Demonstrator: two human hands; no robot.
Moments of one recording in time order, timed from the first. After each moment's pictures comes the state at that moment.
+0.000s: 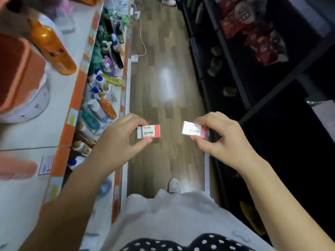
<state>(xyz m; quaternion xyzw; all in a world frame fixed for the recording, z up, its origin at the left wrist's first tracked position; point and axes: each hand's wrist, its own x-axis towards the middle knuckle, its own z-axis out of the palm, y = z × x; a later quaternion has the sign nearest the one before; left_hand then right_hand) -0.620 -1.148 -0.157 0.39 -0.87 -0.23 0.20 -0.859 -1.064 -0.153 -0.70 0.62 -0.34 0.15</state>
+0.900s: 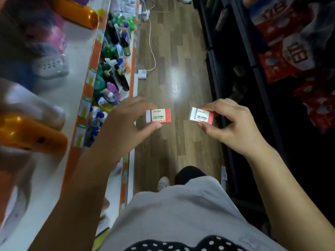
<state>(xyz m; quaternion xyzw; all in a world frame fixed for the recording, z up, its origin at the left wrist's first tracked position) -0.714 -1.603 -0.140 0.41 -0.86 -0.20 0.23 -0.954 -1.538 -0.154 -0.73 0.57 -0.36 0.13</state>
